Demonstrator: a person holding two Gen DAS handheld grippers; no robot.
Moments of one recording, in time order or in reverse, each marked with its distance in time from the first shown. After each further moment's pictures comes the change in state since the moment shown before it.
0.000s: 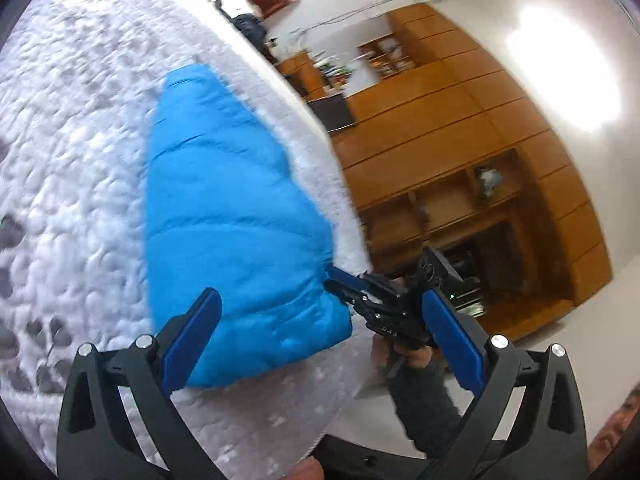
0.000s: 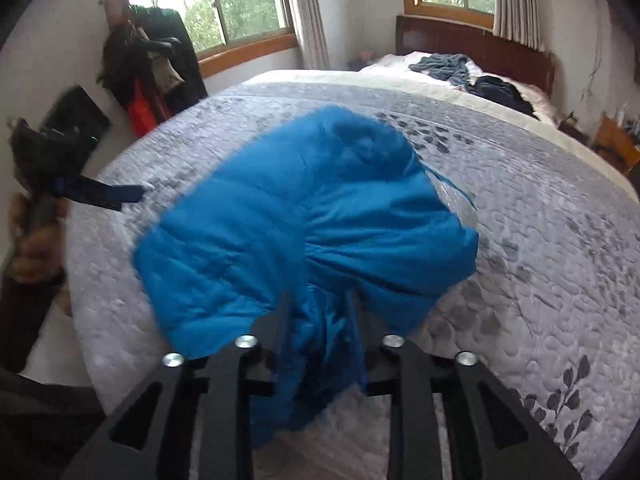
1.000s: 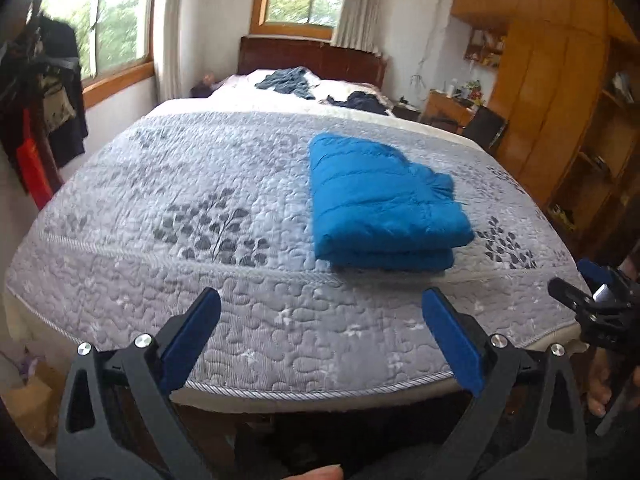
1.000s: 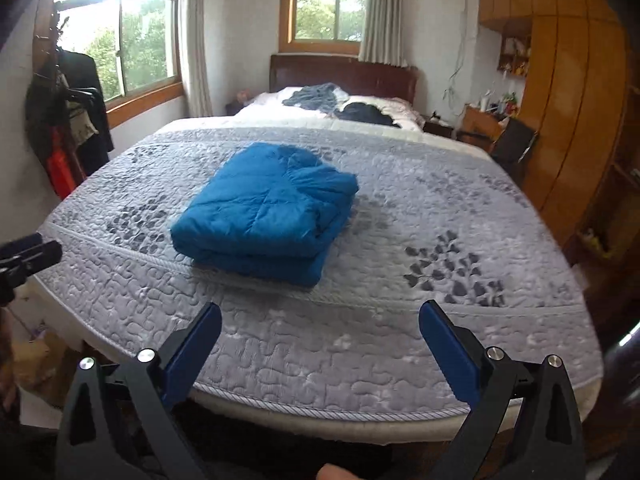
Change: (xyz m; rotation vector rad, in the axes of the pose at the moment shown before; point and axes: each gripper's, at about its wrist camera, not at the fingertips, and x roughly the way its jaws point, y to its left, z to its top) left arm -0.084 -0.168 -0.200 0.421 -0.309 0.863; right arm -0.168 0.149 -0.098 0.231 -0.151 -0.472
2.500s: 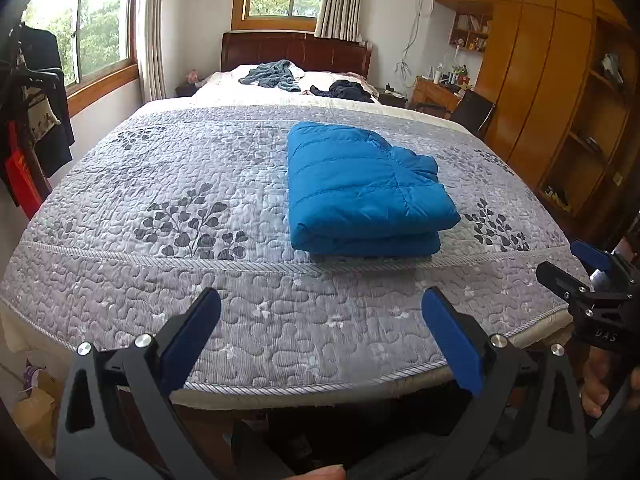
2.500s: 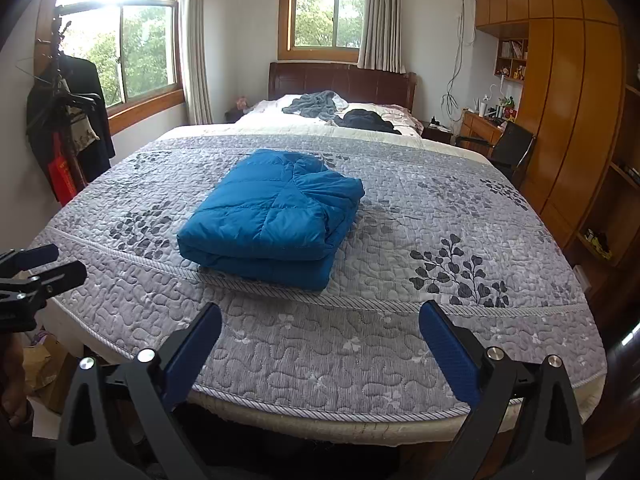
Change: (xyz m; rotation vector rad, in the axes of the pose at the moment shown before) left arm 0.014 -0.015 -0.010 -0.003 0.045 -0.020; right arm -0.002 0.005 -0.006 0.010 -0.025 0.021
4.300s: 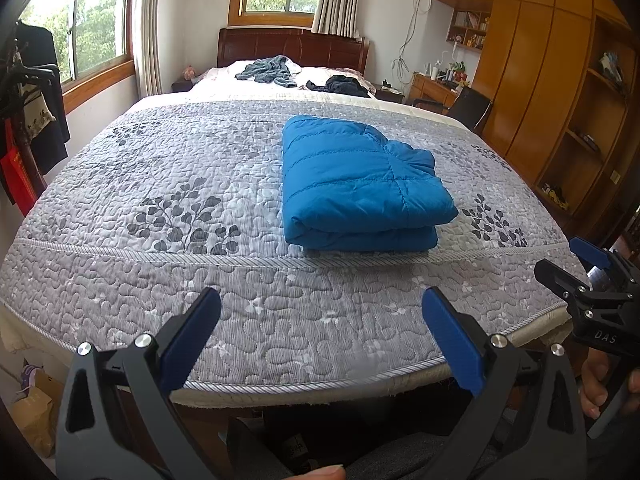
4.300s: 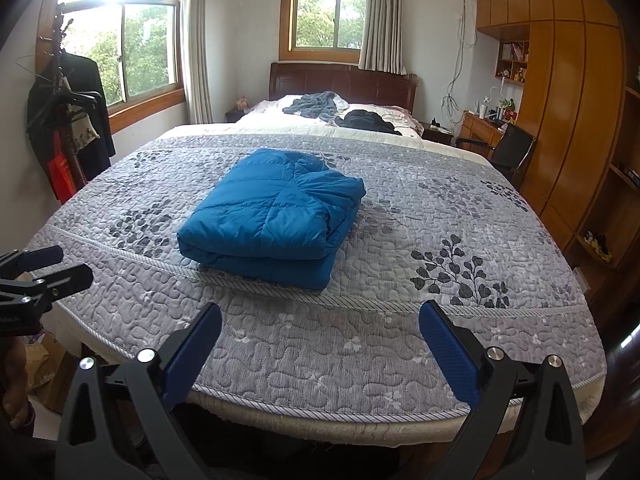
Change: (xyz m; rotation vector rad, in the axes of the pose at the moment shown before) left arm 0.006 -0.004 -0.003 -0.002 0.017 -0.018; right arm 0.003 0.002 -0.003 -0.005 -0.003 -0.004
